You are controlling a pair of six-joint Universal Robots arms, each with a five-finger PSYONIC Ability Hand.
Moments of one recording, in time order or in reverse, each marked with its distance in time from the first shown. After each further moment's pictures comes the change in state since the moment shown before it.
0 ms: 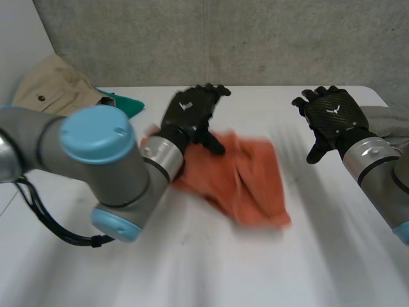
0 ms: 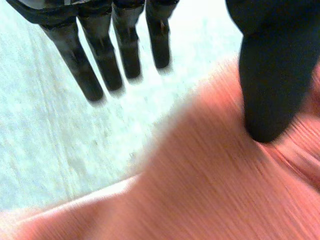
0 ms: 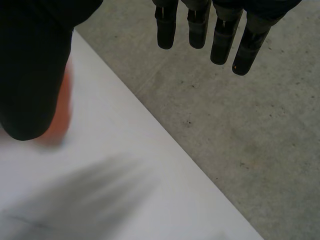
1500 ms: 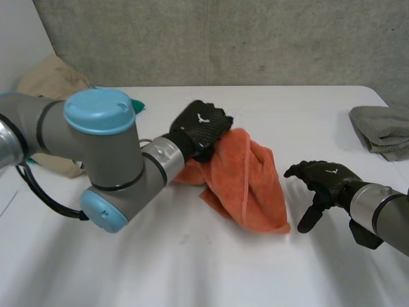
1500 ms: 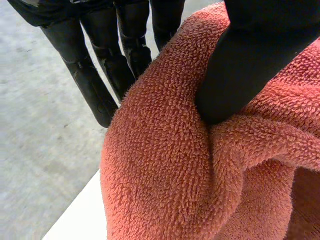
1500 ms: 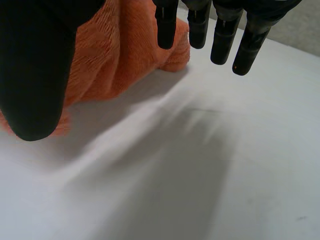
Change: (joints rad) left arm 0.017 -0.078 0.145 -0.257 0.179 0.531; right arm -0.043 -0.014 0.081 0.444 -0.053 0.251; left_hand 0.371 0.493 0.464 0.506 0.404; right_hand 0.000 0.000 0.000 0.000 0.001
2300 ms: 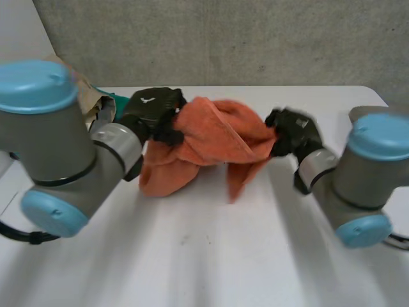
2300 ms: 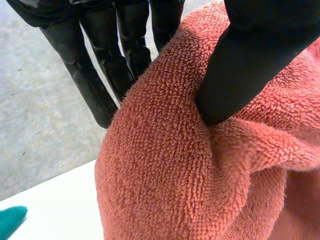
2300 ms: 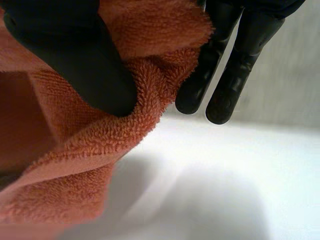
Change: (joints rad) left arm 0.088 0.230 -0.159 -0.071 -0.173 -0.436; right arm 0.223 0.223 -0.215 -0.491 0.222 0.422; left_hand 0.000 -0.004 0.005 -0.009 0.000; right_hand 0.794 0.951 0.966 0.949 0.915
